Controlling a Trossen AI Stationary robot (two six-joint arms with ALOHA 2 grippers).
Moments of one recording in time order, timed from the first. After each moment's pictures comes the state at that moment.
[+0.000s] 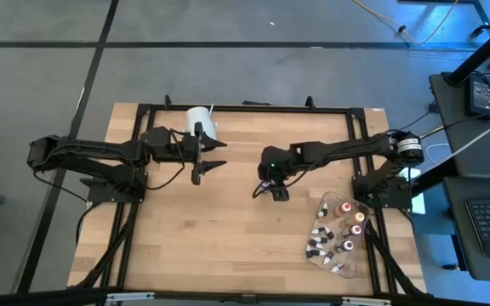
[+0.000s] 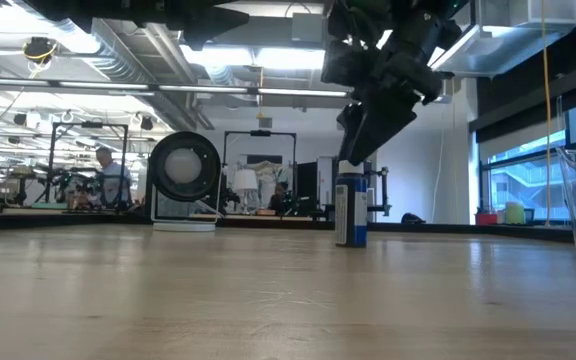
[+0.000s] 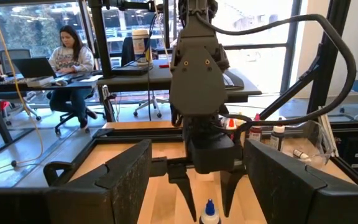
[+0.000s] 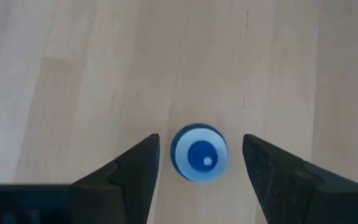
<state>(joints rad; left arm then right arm) 0.13 1.01 0.61 0.41 0.07 0.05 -0.04 1.67 1.14 -0.51 -0.10 -0.16</state>
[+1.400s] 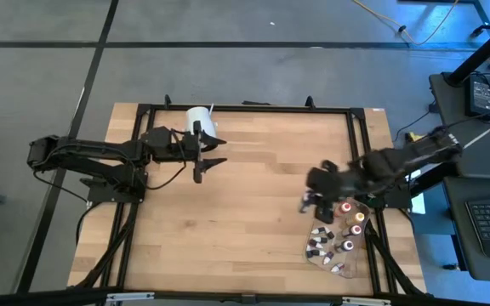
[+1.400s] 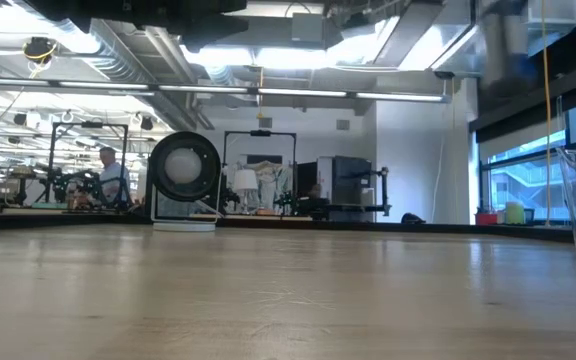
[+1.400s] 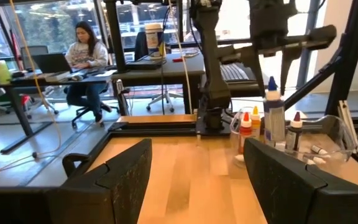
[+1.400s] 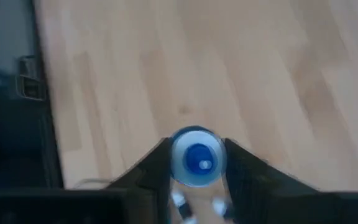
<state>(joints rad) 0.13 1.01 0.61 0.39 0.01 0.07 0.39 1.26 1.30 -1.09 0.15 0.64</state>
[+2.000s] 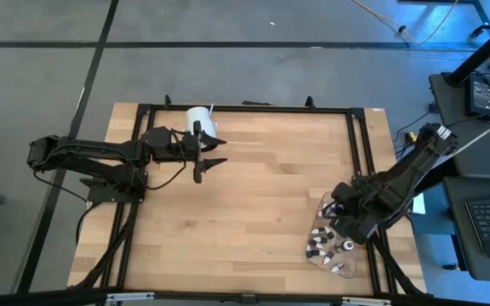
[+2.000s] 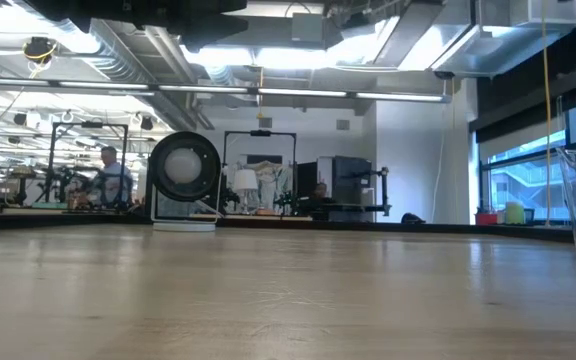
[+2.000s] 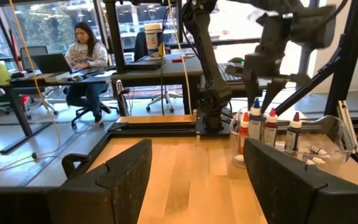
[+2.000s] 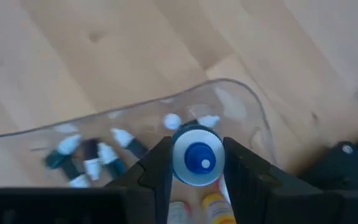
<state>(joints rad) 0.13 1.01 0.61 0.39 0.01 0.07 0.80 1.21 1.05 -1.33 0.38 1.44</state>
